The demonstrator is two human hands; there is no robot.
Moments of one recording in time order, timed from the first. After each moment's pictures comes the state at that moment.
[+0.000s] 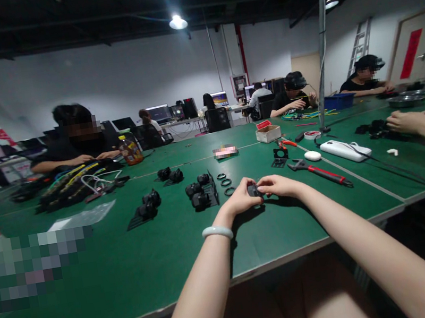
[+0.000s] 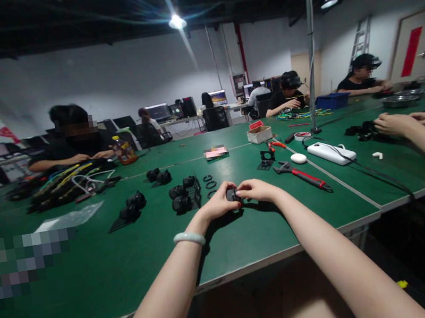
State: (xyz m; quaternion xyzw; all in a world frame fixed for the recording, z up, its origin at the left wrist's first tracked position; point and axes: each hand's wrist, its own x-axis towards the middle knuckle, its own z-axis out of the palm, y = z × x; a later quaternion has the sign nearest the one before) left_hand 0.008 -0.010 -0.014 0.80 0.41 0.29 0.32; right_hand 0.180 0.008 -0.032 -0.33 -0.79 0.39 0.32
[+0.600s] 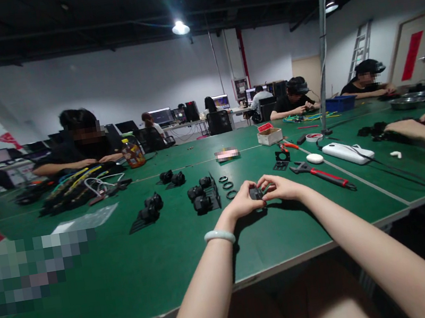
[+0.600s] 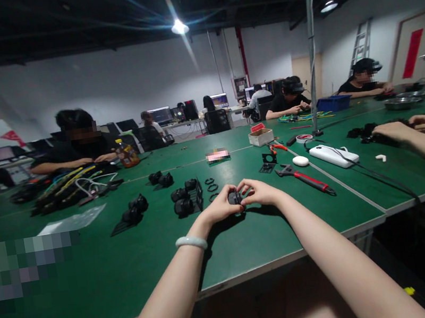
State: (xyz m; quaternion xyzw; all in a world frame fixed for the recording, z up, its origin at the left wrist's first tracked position) left_hand 0.009 -0.018 -0.006 0.80 0.41 0.30 0.32; right_hand 0.180 0.006 -0.032 -0.29 -0.77 0.43 0.36
